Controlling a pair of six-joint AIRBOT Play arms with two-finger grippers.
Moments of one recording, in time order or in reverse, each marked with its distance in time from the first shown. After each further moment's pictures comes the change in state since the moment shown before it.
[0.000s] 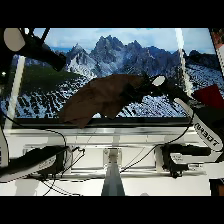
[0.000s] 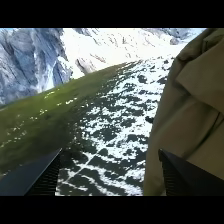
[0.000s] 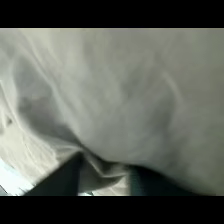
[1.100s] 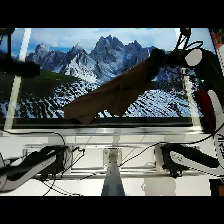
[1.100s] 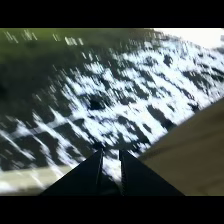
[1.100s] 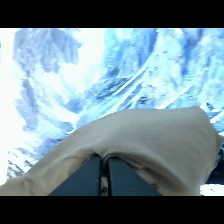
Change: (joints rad) left arm 0.459 0.183 -0.360 -0.278 0.021 -0.079; right arm -0.187 0.230 0.320 -0.613 -0.018 0.042
